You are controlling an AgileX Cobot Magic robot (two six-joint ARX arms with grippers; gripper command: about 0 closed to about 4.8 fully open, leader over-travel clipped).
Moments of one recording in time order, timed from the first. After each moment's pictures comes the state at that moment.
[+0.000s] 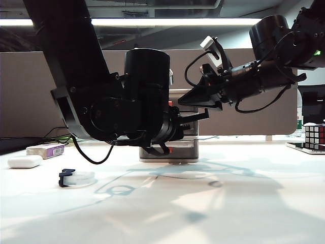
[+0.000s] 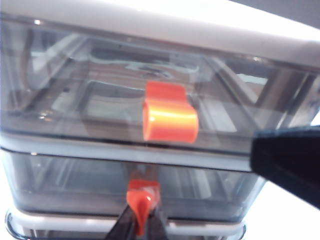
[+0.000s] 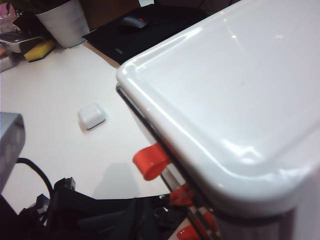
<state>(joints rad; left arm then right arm) -0.81 2.17 1.00 1.12 -0.64 -0.22 0.28 1.84 1.01 0.54 -0.75 0.05</state>
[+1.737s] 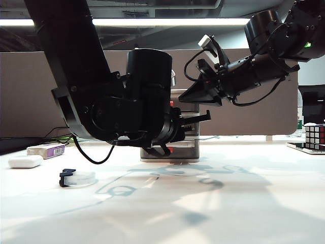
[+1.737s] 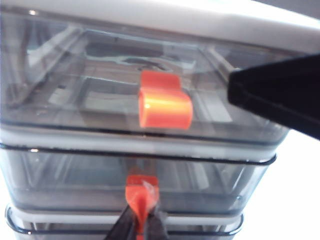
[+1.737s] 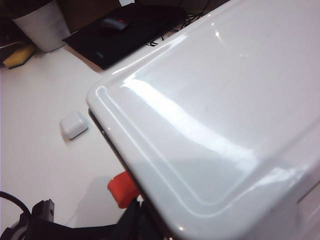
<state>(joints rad) -0.82 2.16 0.99 1.10 -0.62 -0.22 0.27 1.85 1.10 0.43 -0.68 0.07</state>
